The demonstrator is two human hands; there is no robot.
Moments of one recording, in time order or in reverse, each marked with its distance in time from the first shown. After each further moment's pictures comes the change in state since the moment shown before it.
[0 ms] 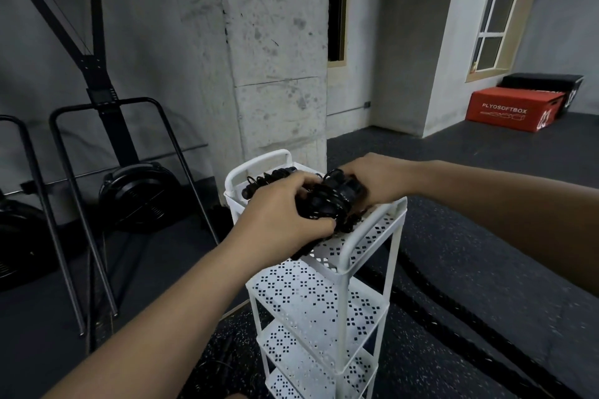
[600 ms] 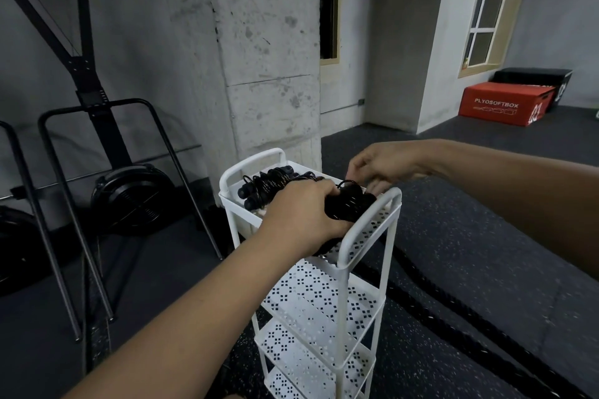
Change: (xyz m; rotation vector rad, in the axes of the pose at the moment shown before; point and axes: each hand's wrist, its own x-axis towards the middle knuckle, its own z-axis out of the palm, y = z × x) left_hand 0.030 0.011 0.041 0.338 -0.048 0.082; right_hand -0.001 0.042 -0.010 0.715 -0.123 0.298
